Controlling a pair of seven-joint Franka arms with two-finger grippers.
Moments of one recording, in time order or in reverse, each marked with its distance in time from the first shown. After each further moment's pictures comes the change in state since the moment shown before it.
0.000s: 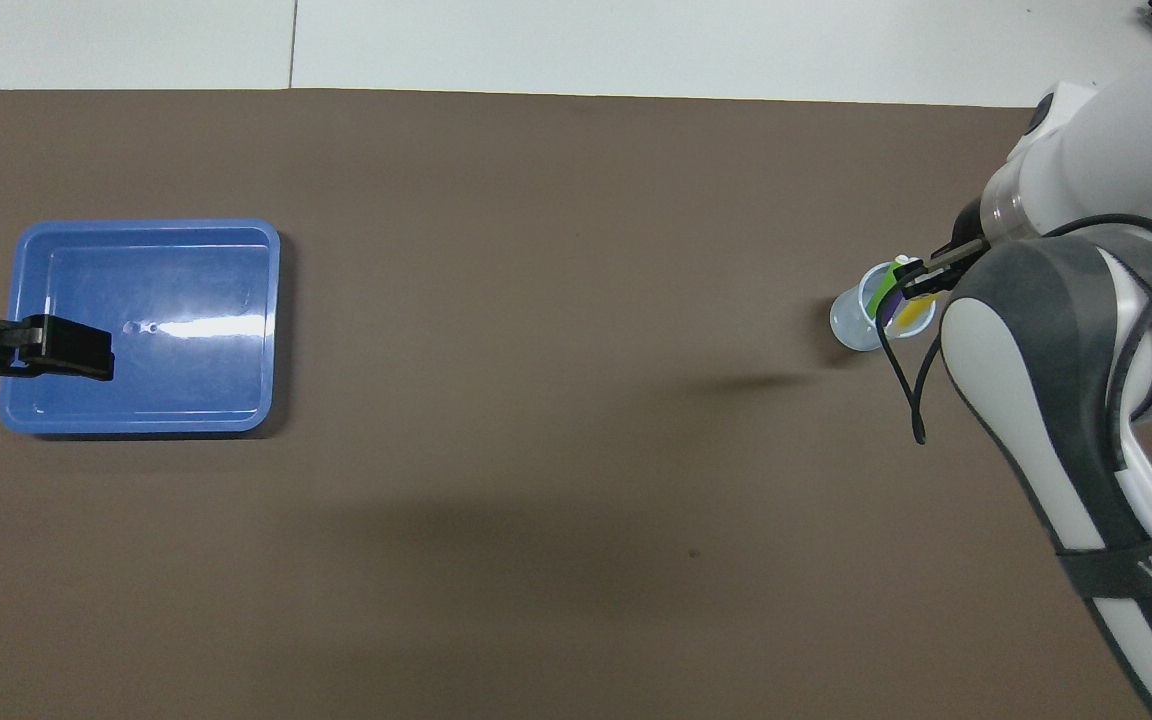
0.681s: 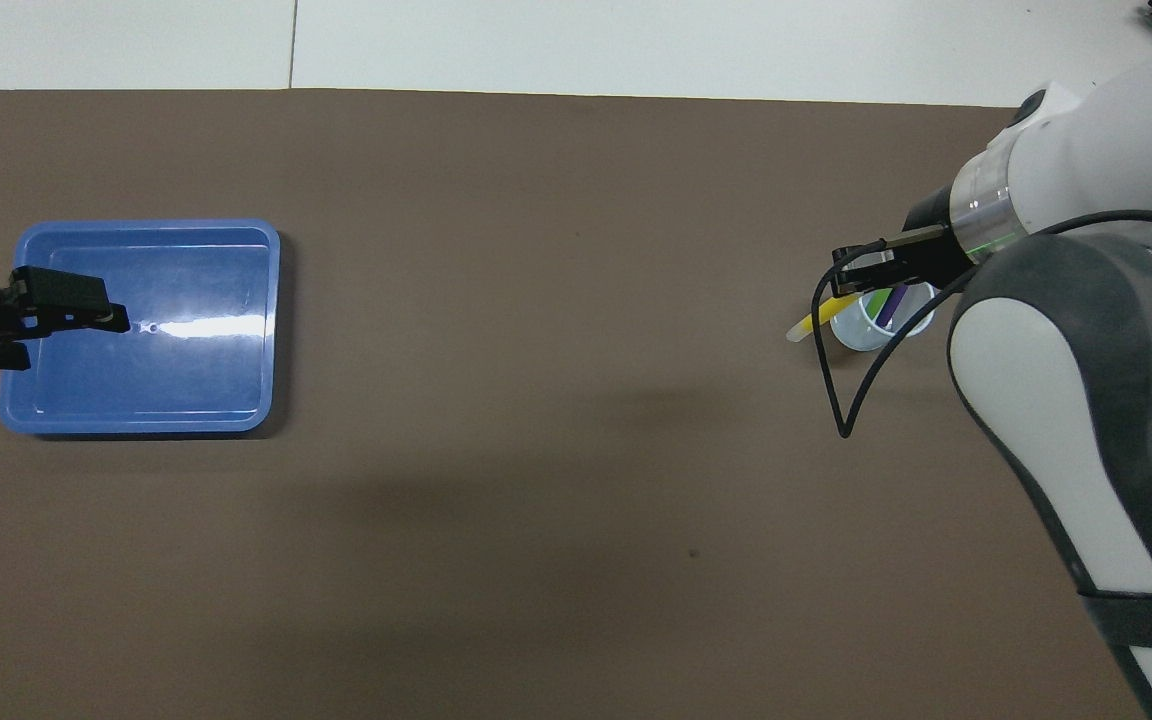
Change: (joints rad) left arm 0.088 -0.013 0.002 -0.122 -0.230 0.213 -0.158; right arm 0.023 -0.016 0.014 0.025 0.280 0.019 0.239
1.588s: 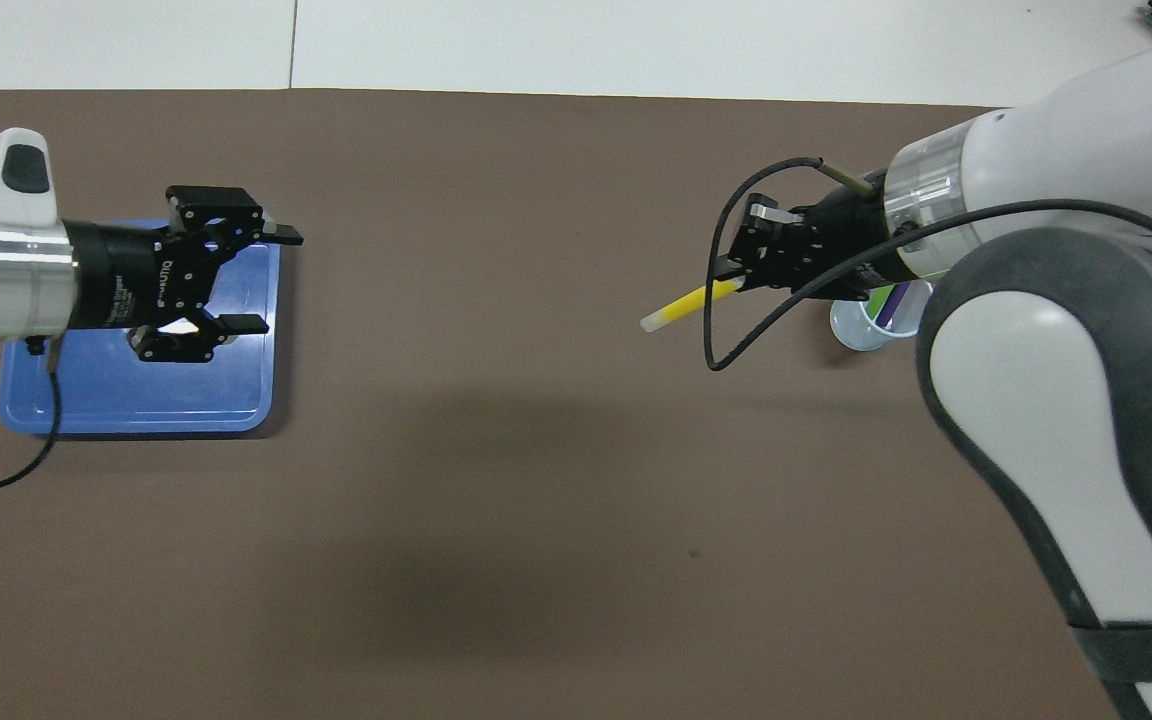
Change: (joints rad) left arm -0.244 0.109 -0.022 -0.193 -0.538 0.542 -0.552; right arm 0.162 0.014 0.009 -0.029 0.357 0.277 0.707
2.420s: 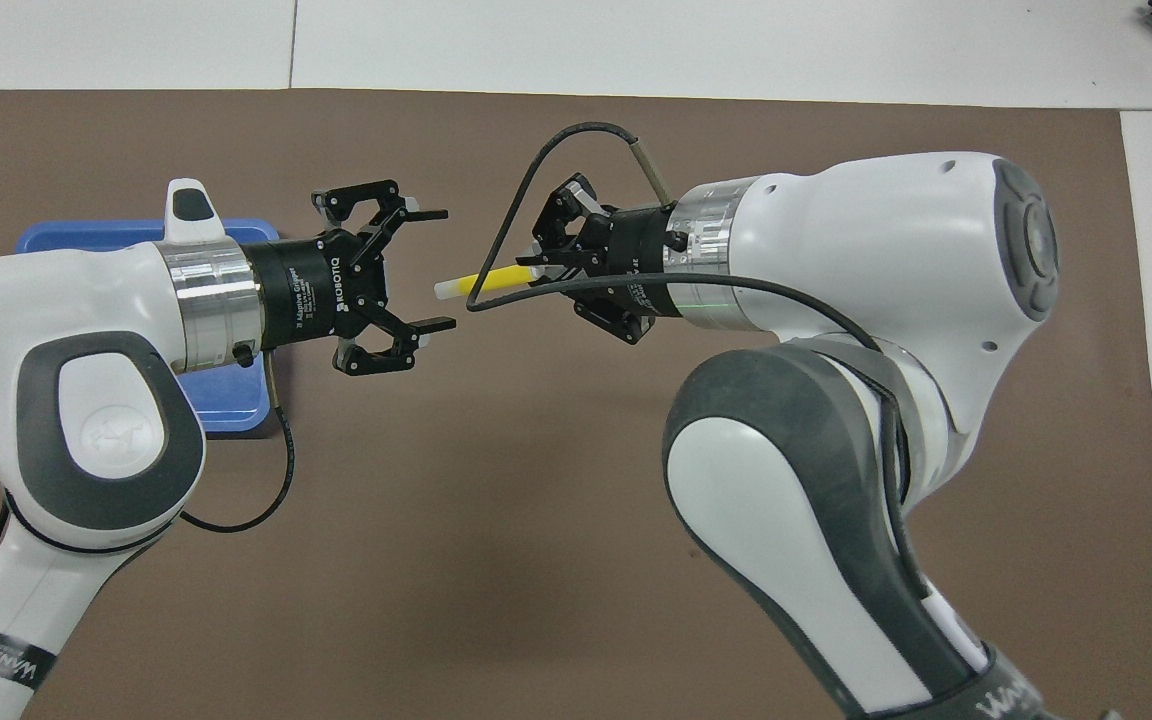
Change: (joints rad) left arm -0.083 -0.001 0.002 -0.021 -0.334 0.044 -0.264; right arm 0.140 0.028 0.002 -0.031 0.090 0.249 0.332
